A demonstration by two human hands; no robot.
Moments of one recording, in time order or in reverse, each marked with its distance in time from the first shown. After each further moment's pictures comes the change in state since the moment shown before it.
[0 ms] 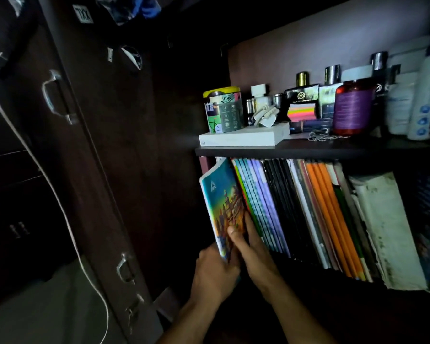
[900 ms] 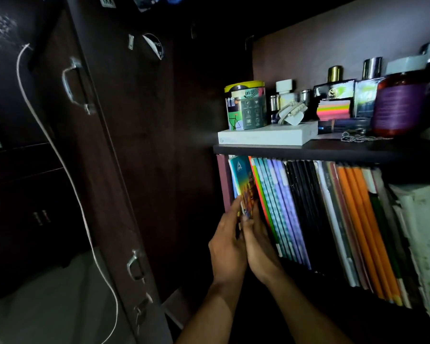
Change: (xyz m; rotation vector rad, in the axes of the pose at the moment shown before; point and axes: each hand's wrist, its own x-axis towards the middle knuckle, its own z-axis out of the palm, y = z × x) left_hand 0.047 0.004 0.023 -0.297 0.414 0.179; right_hand 0.047 0.016 0.020 -0.174 0.037 -0.074
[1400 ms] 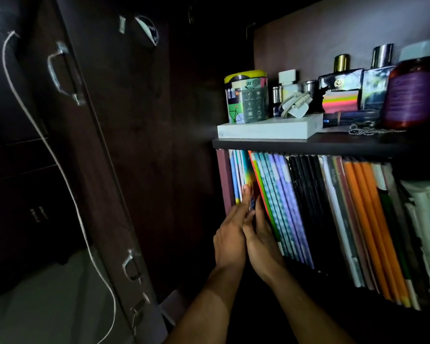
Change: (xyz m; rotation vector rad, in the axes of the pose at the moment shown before) left_hand 0.024 -0.005 0.006 0.164 -0.236 -0.033; right_hand 0.002 0.002 -0.005 -0.012 -0.009 0.015
